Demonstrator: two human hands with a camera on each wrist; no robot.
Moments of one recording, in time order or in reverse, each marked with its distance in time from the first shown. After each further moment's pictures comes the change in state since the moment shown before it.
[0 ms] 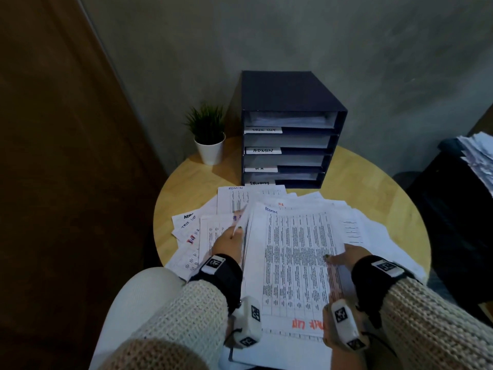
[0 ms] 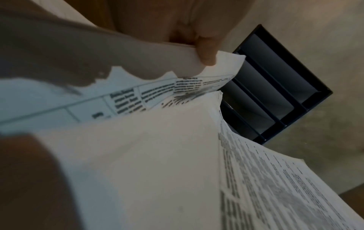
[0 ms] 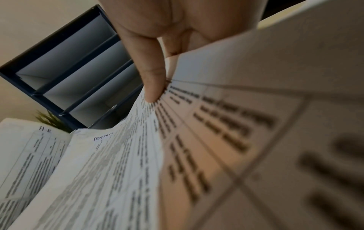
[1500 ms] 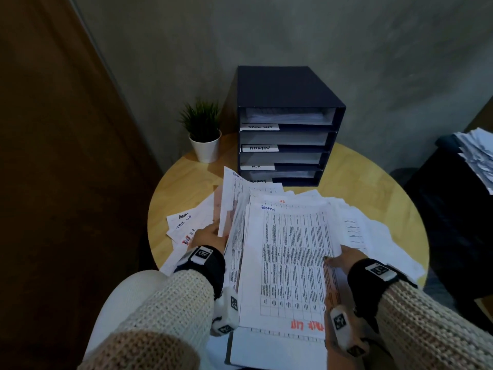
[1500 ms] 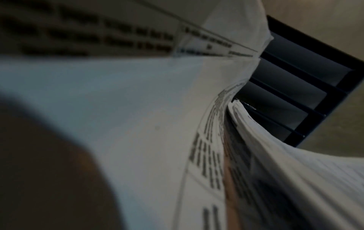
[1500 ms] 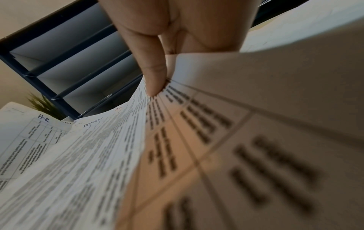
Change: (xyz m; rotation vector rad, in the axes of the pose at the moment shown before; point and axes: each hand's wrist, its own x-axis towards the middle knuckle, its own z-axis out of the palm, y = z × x) left_hand 0.028 -0.011 -0.023 0.158 0.061 -0.029; right_hand 0.006 0.004 0.009 -0.008 -0.014 -0.013
